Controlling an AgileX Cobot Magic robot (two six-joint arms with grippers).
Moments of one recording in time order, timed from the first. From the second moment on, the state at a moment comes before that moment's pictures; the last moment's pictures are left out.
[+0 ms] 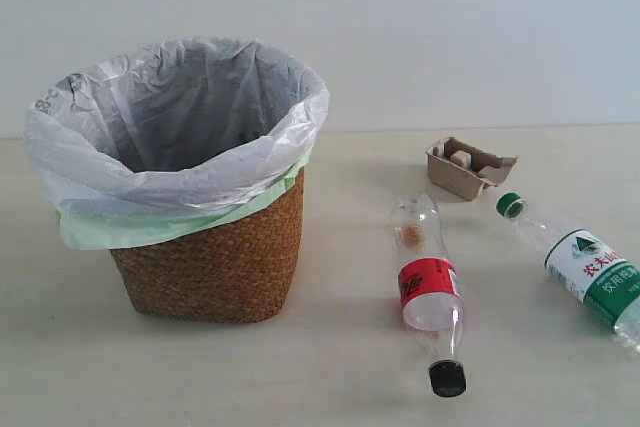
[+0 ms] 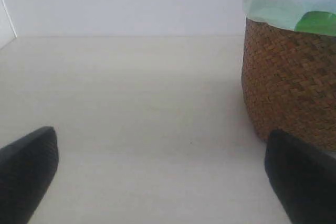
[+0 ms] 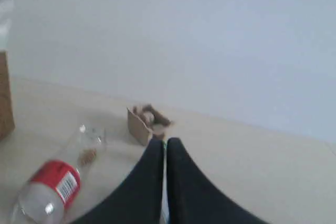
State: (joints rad) left arm 0.07 0.00 0.00 -0.02 0.32 0.06; right arm 0.21 0.01 0.00 -0.62 0.07 0.46
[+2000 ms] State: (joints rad) left arm 0.07 0.00 0.00 -0.02 0.32 0.06; right arm 0.21 1.08 -0.80 -0.30 0.58 0.28
